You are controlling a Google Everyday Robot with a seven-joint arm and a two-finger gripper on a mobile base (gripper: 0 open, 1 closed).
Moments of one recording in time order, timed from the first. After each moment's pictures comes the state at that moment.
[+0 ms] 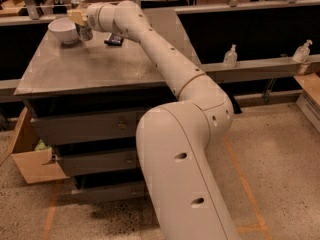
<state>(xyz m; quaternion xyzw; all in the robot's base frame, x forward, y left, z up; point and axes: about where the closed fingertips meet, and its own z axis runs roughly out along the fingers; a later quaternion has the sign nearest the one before) 0.909 0.270 0.956 -0.32 0.66 0.33 0.60</state>
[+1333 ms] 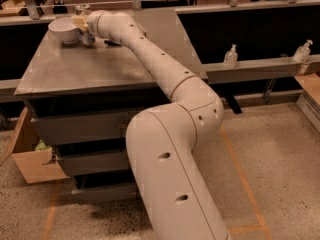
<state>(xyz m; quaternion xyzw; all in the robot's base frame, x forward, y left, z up) 0.946 0.269 0.926 -0.28 0.67 0.29 0.62</state>
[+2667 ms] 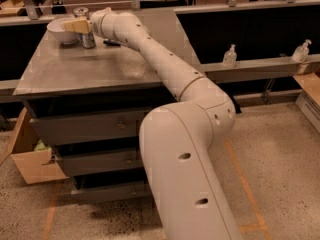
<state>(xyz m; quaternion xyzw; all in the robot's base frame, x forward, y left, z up) 0.933 0.257 0.936 -0.28 0.66 0.29 0.63</state>
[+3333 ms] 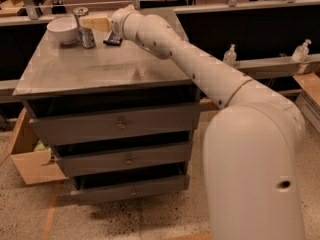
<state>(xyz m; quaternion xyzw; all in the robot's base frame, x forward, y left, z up) 0.877 0.178 0.967 -0.25 0.66 0.28 0.66</state>
